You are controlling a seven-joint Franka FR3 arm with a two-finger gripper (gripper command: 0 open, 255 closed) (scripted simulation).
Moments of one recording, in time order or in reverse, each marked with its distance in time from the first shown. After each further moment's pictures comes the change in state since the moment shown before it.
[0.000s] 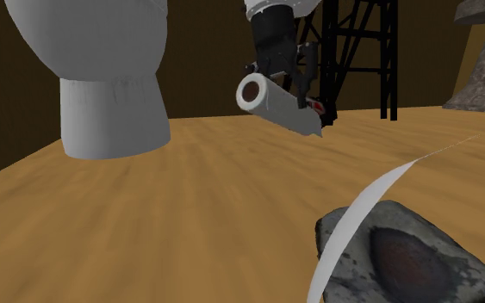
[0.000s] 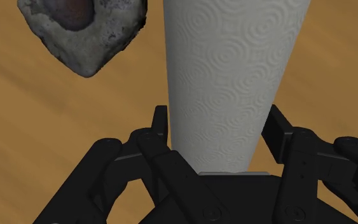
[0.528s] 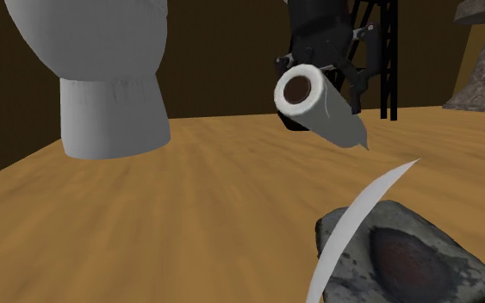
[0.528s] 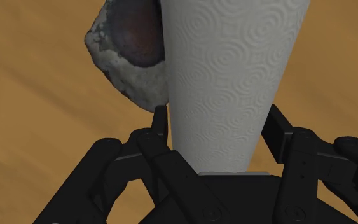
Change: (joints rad) arm -0.007 -0.329 -0.067 -0.266 -0.006 -0.052 -0.090
